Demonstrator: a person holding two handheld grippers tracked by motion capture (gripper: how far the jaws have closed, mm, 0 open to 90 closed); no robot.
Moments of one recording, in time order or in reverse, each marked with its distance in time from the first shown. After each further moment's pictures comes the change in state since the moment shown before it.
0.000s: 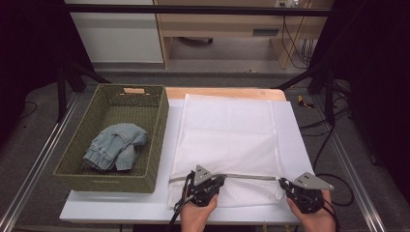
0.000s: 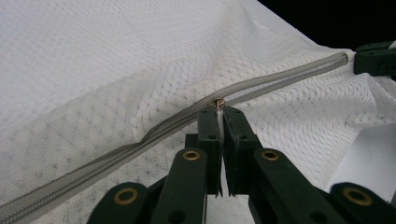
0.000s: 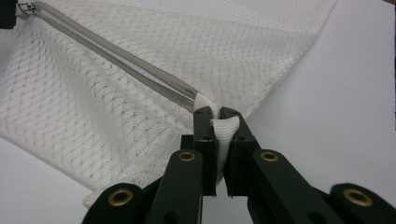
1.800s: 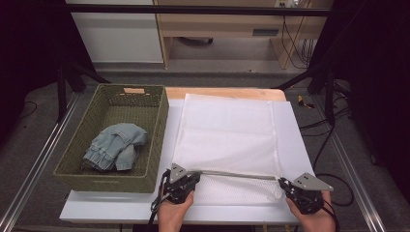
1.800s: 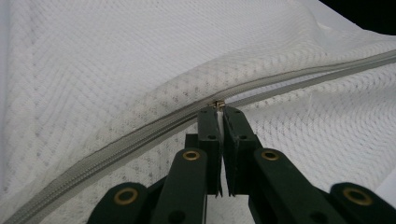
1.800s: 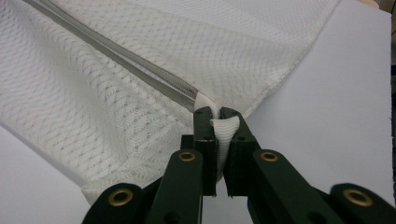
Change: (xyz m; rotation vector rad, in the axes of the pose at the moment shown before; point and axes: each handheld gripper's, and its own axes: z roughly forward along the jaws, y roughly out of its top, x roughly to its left) left arm 0.050 -0.007 -0.038 0.008 0.131 -0.006; right arm 0.002 0.001 -0.001 -0.011 -0.008 -0.023
